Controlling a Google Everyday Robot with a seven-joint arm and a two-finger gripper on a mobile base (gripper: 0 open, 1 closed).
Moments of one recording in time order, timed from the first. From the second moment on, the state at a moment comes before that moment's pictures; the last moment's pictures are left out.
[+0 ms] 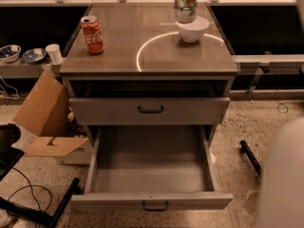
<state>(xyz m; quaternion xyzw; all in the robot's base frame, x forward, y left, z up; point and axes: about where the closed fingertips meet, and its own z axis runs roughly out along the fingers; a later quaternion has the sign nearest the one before) 0.789 -0.112 1.046 -0.30 0.74 0.26 0.54</state>
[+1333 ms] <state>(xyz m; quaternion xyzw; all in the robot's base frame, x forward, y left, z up) 0.617 -0.196 1.012 -0.17 0.71 0.15 0.66</state>
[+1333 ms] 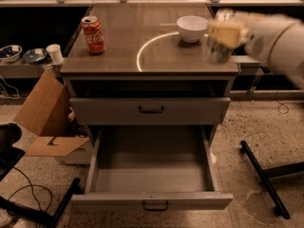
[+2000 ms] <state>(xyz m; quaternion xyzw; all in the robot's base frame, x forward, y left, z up) 0.624 -0.165 0.754 -0.17 0.80 0.07 0.57</state>
